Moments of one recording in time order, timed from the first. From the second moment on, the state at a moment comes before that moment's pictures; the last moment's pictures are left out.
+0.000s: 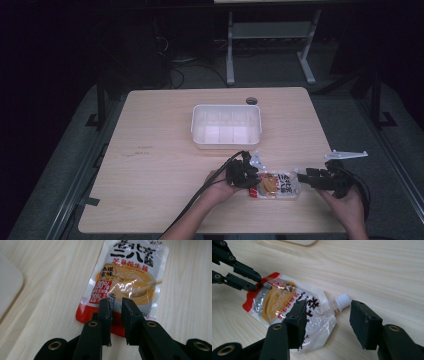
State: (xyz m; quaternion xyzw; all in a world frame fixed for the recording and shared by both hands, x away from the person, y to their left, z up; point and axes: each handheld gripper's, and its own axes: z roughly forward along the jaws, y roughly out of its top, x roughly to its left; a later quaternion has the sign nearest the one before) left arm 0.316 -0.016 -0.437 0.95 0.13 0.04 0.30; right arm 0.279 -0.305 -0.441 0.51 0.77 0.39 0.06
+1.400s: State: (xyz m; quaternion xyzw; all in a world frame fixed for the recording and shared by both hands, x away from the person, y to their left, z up) left arm 0.306 -0.026 -0.450 0.96 0.11 0.06 0.26; right arm 0.284 -0.299 -0.467 0.53 0.76 0.37 -0.03
